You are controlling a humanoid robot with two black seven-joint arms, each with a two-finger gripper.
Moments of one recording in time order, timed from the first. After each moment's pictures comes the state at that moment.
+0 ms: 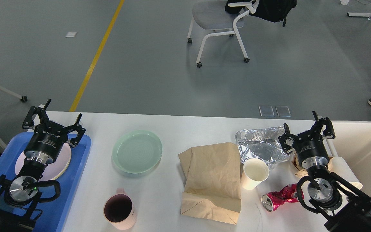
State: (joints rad) left arm -0.24 0.25 -1.42 -0.98 0.14 -0.38 -0.07; right arm 0.34 -0.30 0.90 0.87 0.05 0.15 0.52
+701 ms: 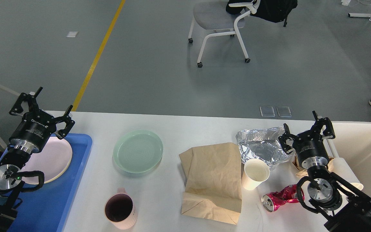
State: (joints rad) left arm -0.31 0.38 -1.36 -0.98 0.16 -0.38 -0.03; right arm 0.34 -0.30 0.90 0.87 0.05 0.15 0.52
